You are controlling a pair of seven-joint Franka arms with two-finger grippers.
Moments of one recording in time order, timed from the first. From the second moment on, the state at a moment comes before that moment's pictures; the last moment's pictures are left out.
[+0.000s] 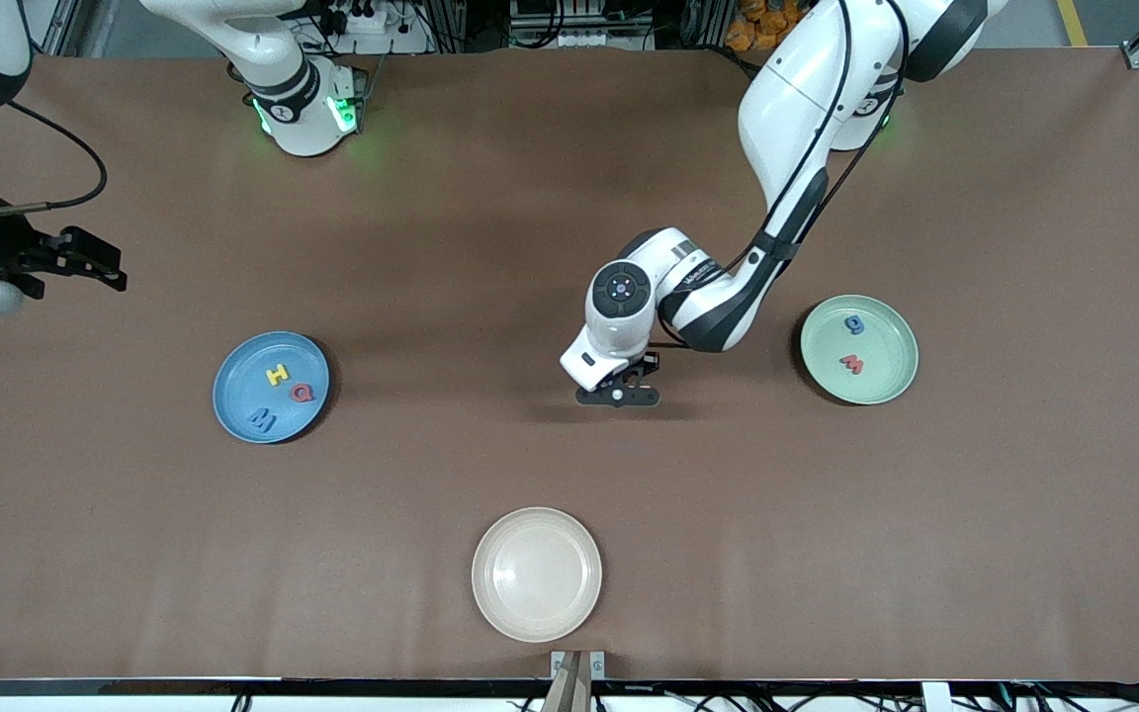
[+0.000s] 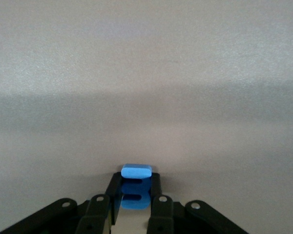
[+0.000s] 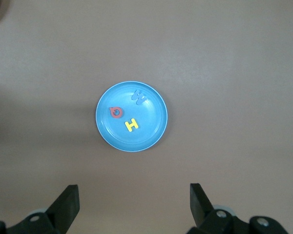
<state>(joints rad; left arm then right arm) -0.57 0.81 -0.20 -1.54 0.20 2.31 -0.81 0.05 -0.02 -0.09 -1.73 0.00 1.68 -0.13</state>
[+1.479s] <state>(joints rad) -0.29 0.54 -0.19 -1.75 0.20 2.17 -0.52 0.11 -0.01 -0.09 -1.70 0.00 1.68 -0.13</state>
